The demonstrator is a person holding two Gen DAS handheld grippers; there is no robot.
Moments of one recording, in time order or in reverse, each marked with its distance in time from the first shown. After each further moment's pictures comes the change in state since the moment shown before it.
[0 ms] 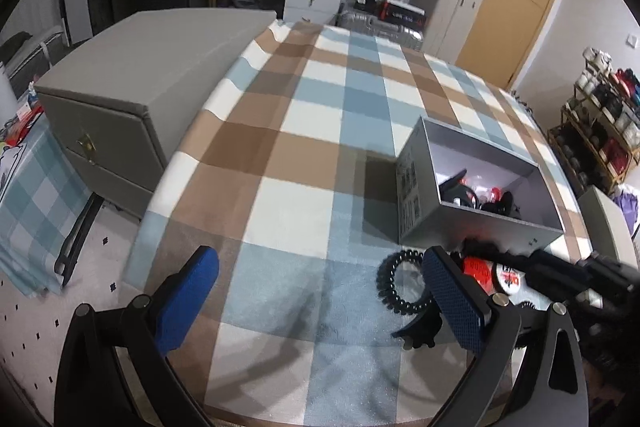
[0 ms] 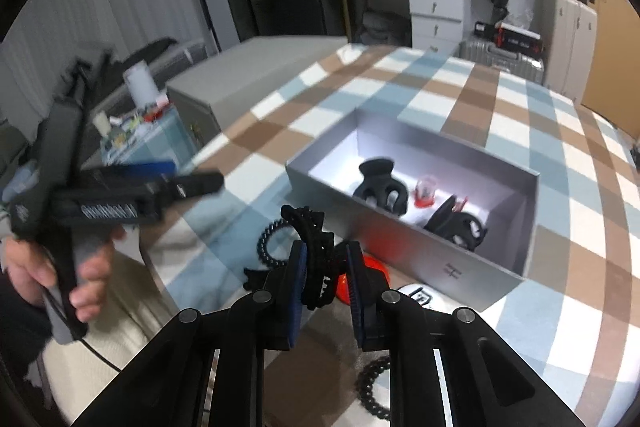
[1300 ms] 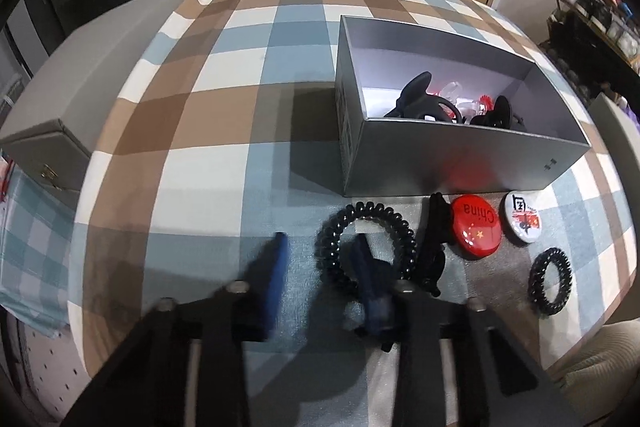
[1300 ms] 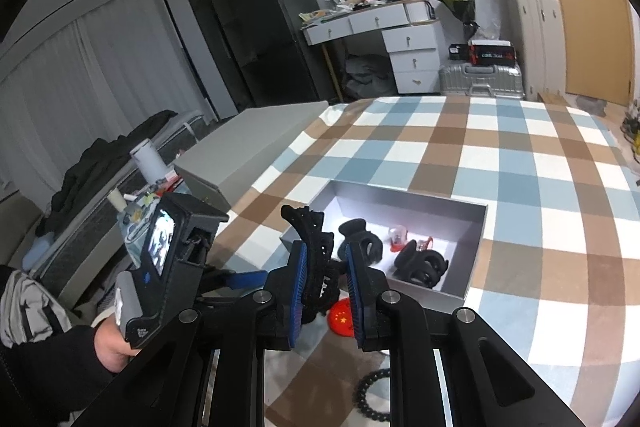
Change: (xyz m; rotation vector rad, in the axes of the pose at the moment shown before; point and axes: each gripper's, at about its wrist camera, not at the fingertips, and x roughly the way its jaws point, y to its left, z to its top) left arm 0.045 -0.058 -0.019 0.227 0.155 0.046; right arm -0.052 -0.031 0.012 0.163 -0.176 0.054
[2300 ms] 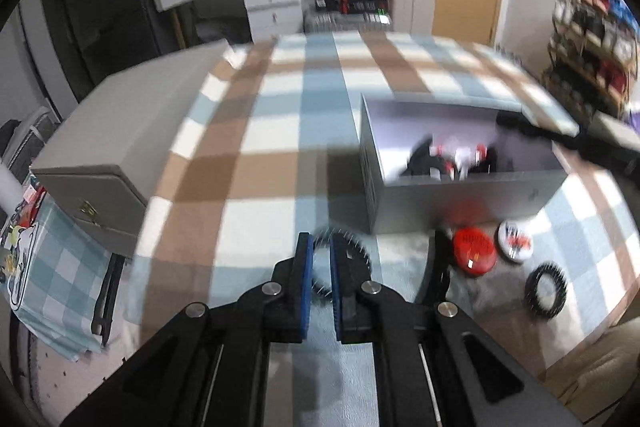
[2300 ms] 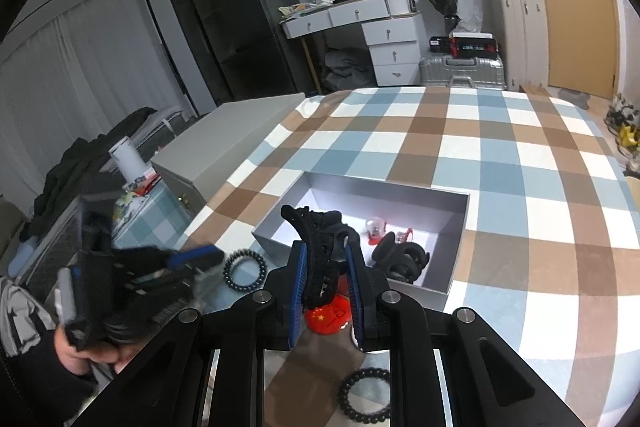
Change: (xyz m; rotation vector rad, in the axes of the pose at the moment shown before) left arm -0.051 0.012 -0.001 0.007 -0.233 0.075; right arm 0.010 -0.007 -0.003 0.020 0.024 -0.077
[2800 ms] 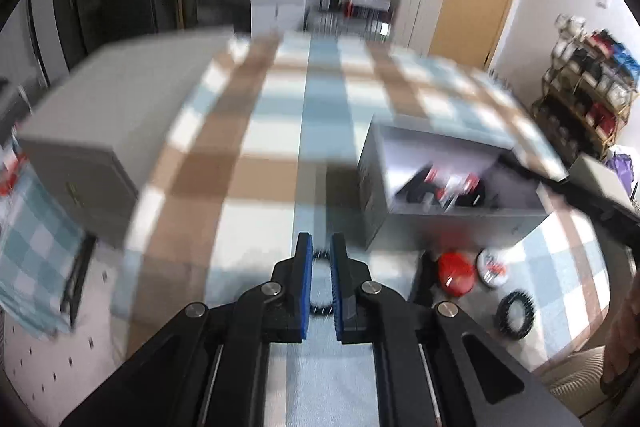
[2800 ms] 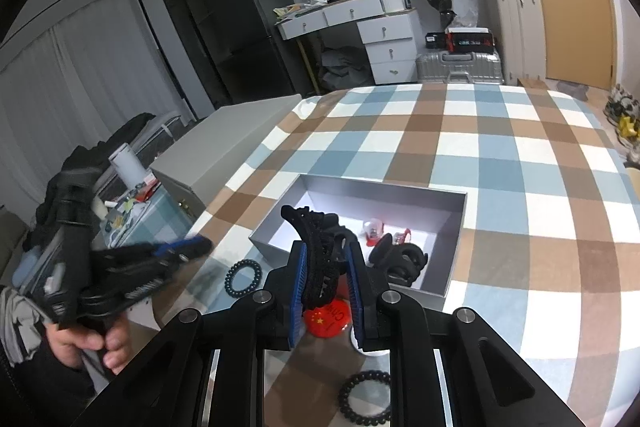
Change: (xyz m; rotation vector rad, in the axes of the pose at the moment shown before) left arm 0.019 0.024 0.010 -0.114 0.098 -0.114; right arm 0.001 -0.007 0.003 0.031 -0.001 0.015
